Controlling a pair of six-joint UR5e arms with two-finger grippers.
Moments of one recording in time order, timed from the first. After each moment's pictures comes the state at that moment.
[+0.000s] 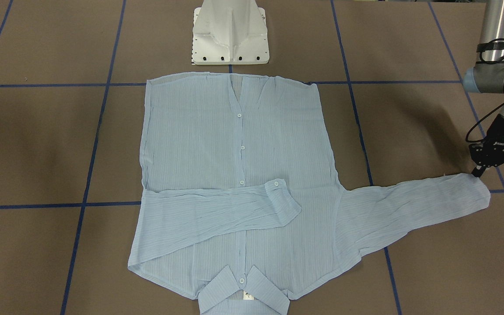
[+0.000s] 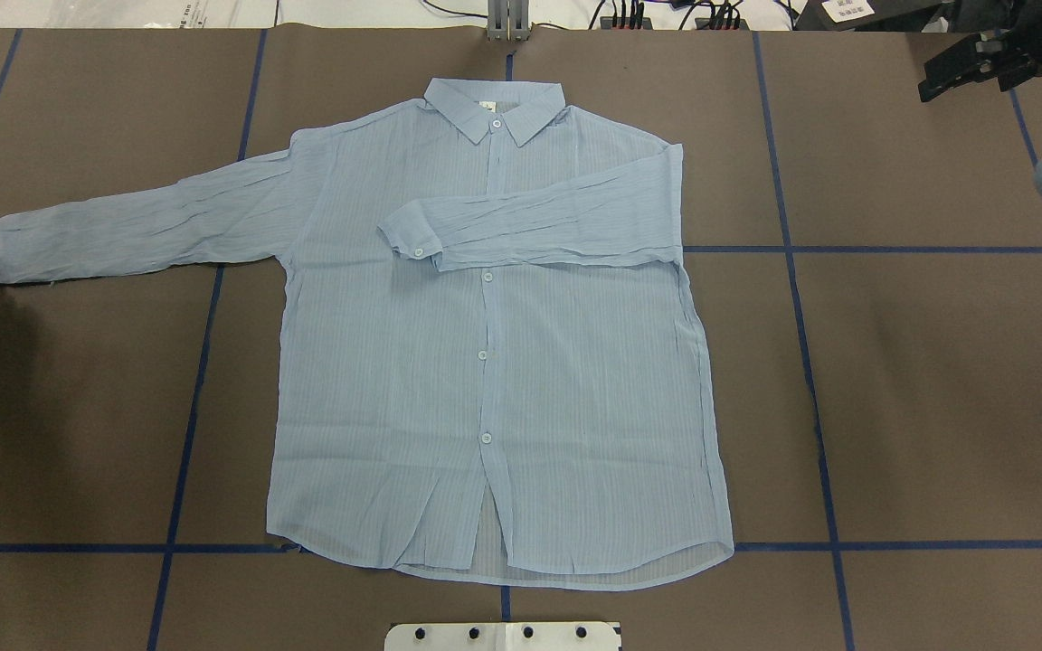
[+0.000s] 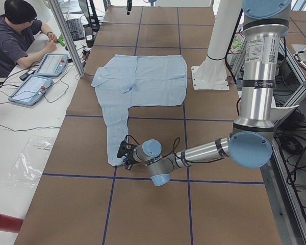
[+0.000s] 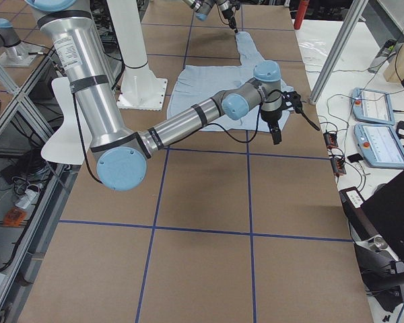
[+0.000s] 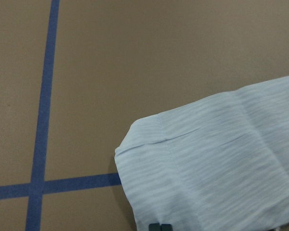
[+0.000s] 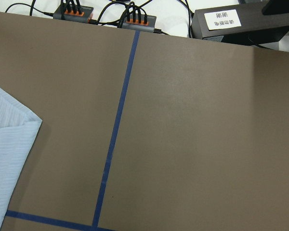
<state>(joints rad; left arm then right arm) -1.04 -1.59 -1.10 -3.11 -1.92 -0.84 1.24 -1.24 1.73 -1.41 2.16 0.51</state>
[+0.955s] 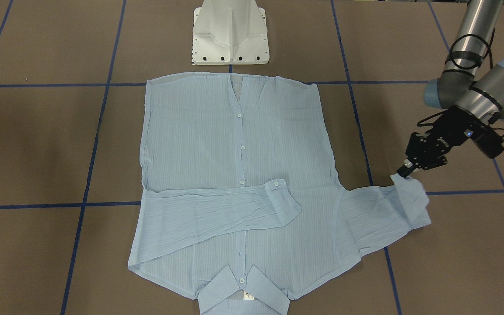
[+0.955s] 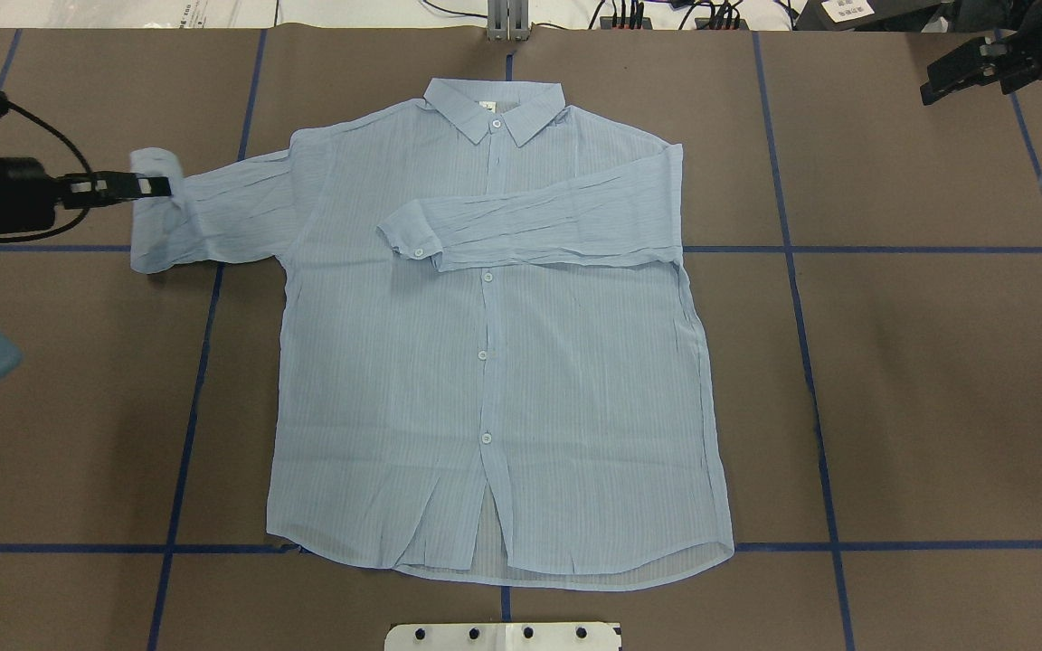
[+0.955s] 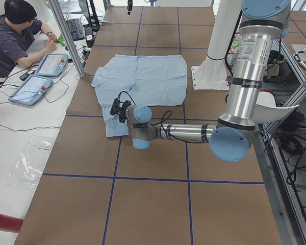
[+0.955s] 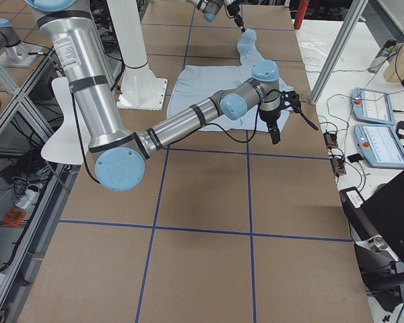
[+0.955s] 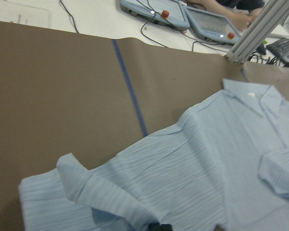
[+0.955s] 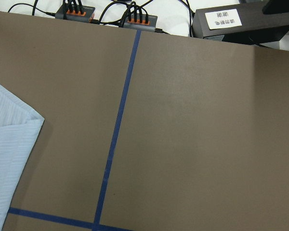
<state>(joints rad) -0.93 -1.86 -1.33 -3.14 -2.02 -1.34 1.24 -1.24 1.75 -1.41 2.16 0.51</state>
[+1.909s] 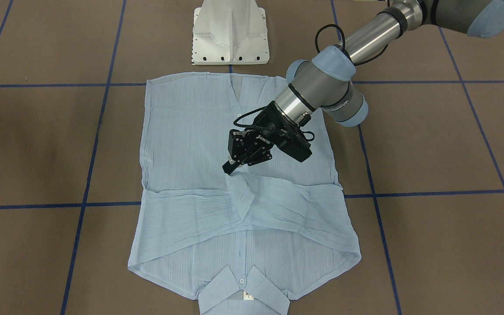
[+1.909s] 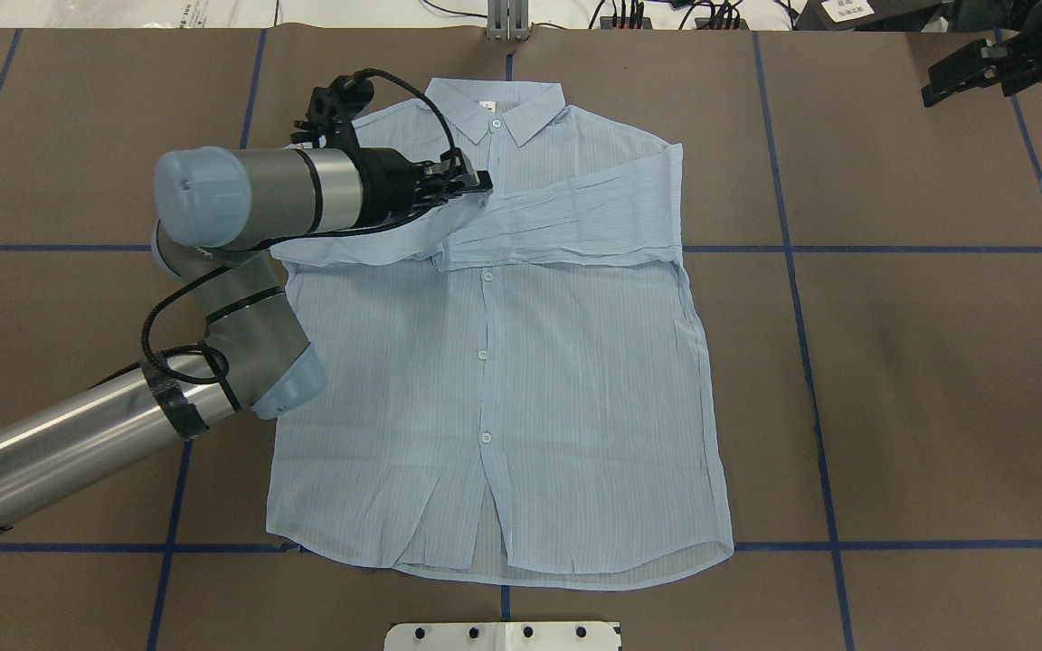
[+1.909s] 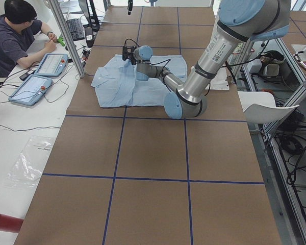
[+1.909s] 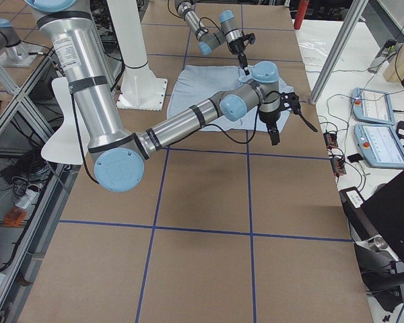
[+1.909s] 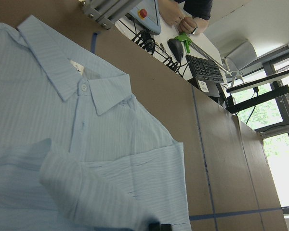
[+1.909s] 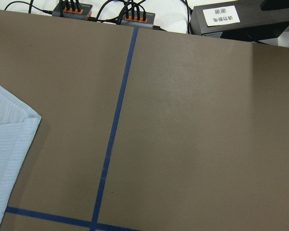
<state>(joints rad) -0.62 -2.32 -1.31 -2.73 -1.74 -1.57 1.24 -1.25 1.74 -1.41 2.16 0.51</state>
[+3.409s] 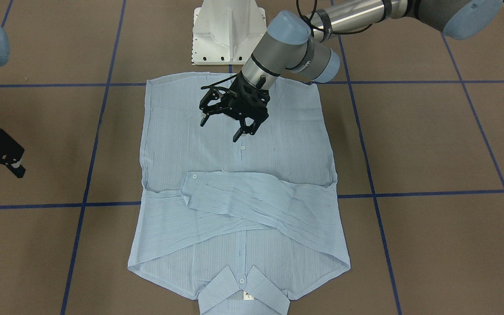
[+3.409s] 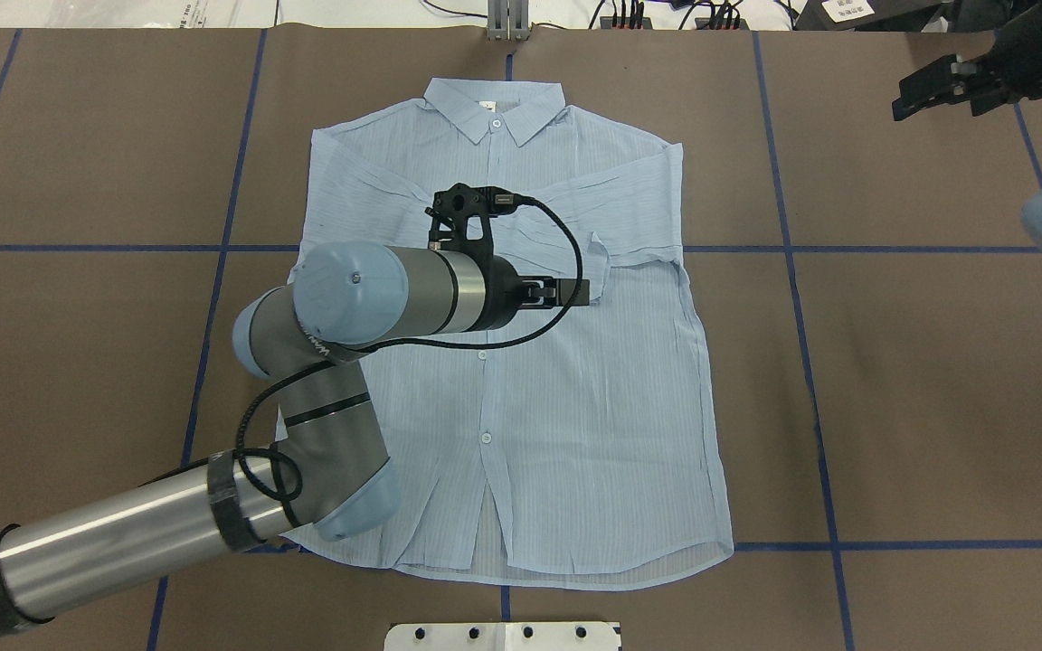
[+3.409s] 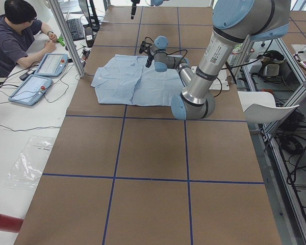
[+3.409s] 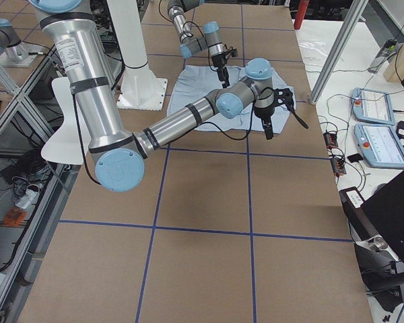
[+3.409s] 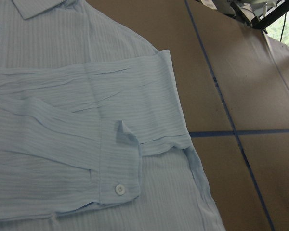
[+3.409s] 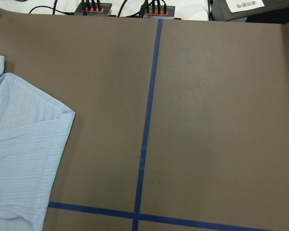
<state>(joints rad) -0.48 -2.23 -1.63 -2.22 -1.71 -1.17 1.11 -1.31 1.86 -1.34 2.11 0.75</state>
